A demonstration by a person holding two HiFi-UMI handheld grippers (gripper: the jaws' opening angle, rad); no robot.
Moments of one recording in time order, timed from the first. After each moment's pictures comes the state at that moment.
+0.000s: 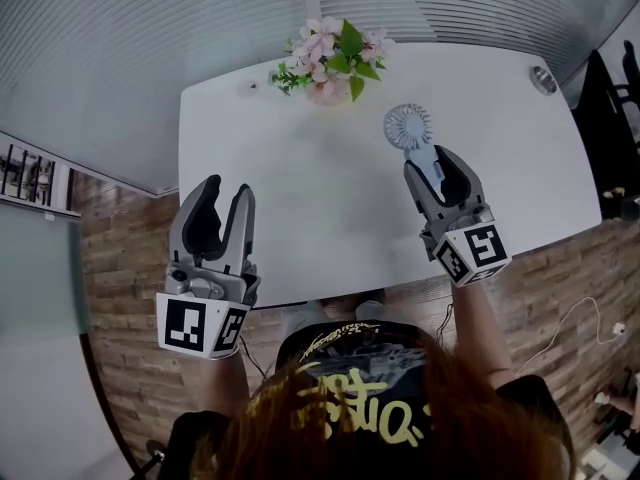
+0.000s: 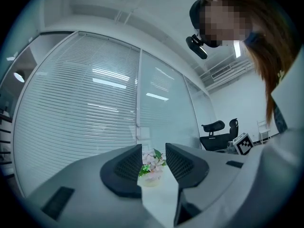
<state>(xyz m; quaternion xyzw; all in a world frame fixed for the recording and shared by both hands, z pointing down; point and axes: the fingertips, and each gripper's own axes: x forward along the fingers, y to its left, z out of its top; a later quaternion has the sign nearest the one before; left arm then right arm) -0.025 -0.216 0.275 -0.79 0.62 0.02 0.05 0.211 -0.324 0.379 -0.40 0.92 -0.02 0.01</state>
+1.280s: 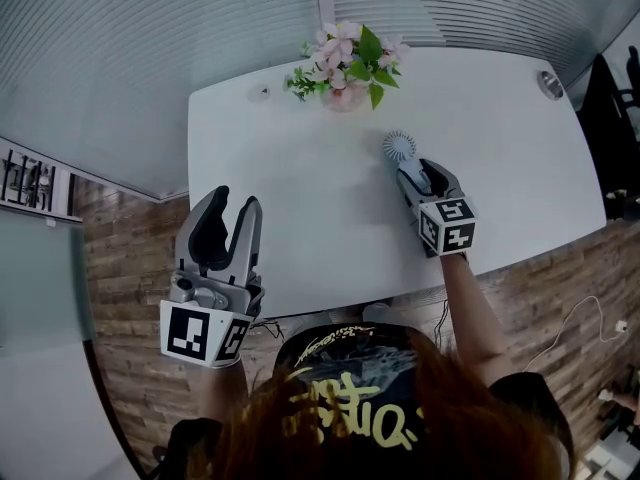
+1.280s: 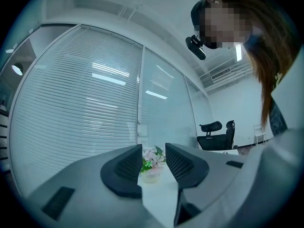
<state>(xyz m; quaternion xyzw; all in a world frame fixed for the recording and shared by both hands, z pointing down) -0.054 -0.218 0.281 -0.80 0.60 0.02 0.03 0.179 -0.368 0.516 -0.43 0.88 -0.13 -0.18</state>
